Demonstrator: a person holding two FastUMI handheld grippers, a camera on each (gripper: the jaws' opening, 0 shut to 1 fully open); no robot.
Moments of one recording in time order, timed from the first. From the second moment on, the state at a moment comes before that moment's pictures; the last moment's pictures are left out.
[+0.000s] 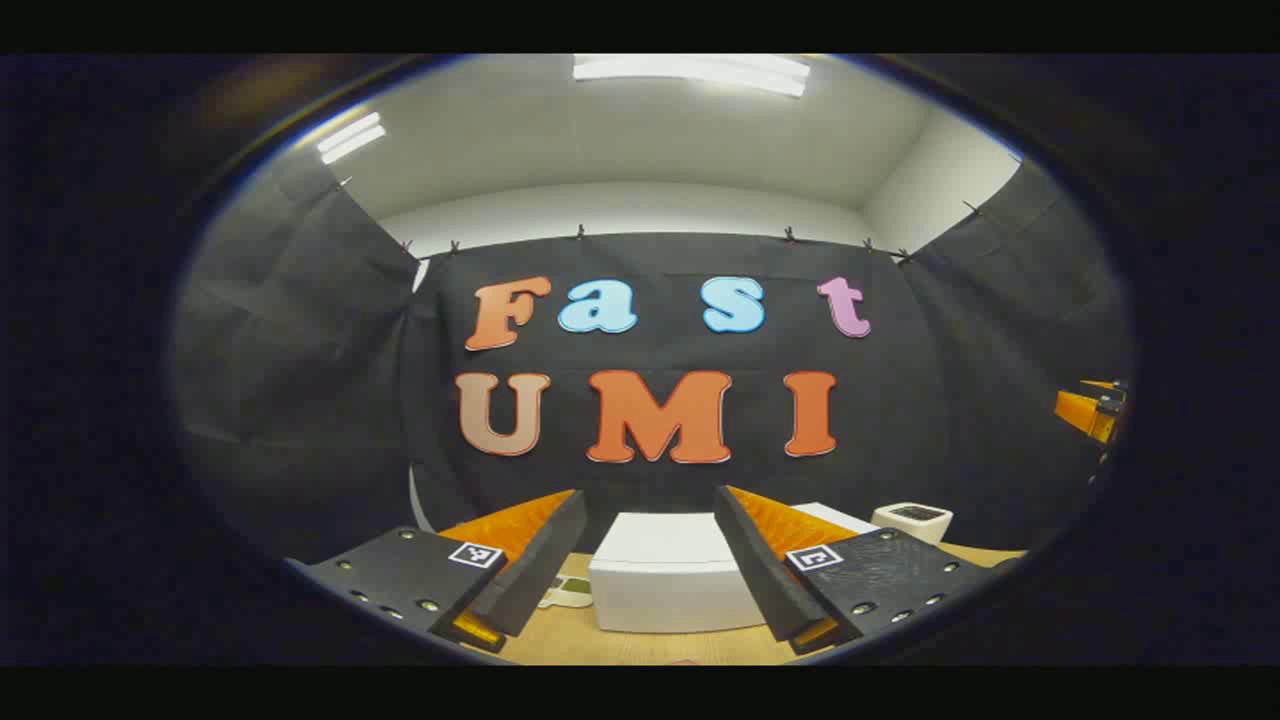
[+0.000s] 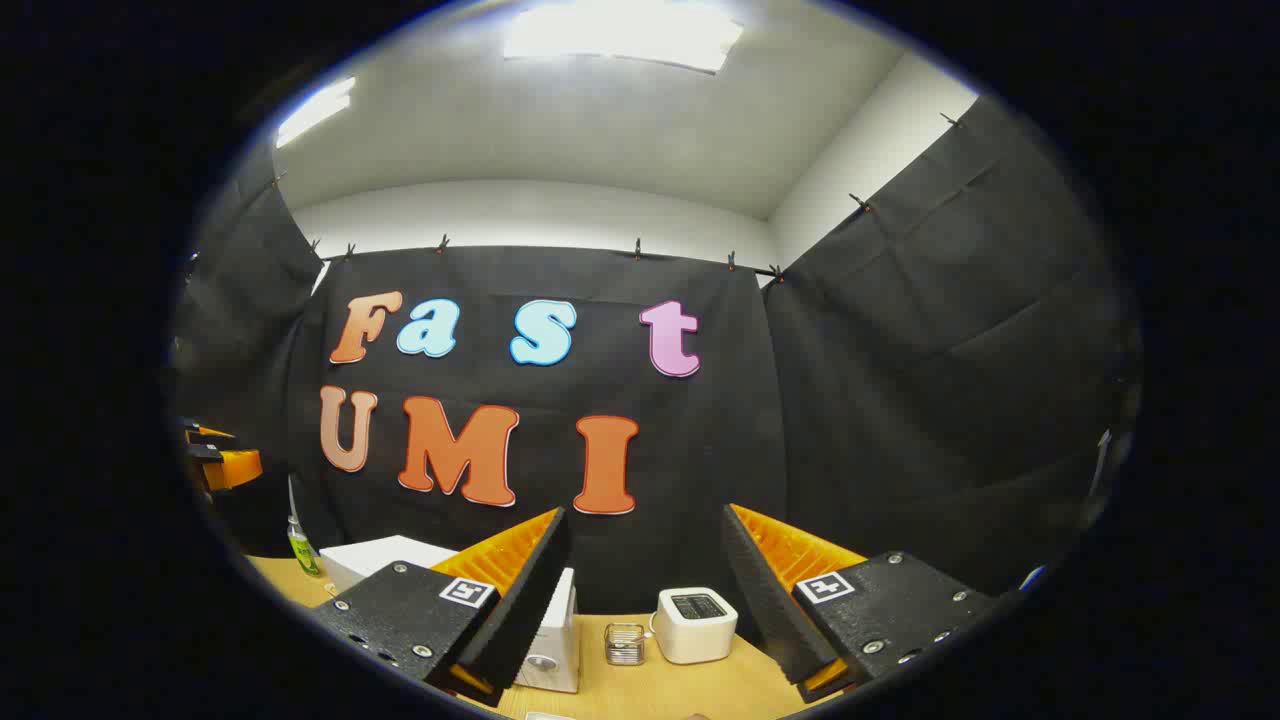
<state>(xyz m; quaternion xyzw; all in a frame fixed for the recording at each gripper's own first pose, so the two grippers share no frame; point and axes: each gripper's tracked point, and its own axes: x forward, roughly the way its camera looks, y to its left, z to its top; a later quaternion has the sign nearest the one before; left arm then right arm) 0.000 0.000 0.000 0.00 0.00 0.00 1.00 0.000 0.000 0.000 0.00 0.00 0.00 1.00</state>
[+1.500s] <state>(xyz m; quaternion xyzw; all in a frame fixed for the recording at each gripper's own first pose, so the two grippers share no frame) -0.002 -0.121 -0.070 -0.07 0.03 -0.10 0.99 -0.012 -0.018 -0.068 0.00 0.04 0.04 1.00</state>
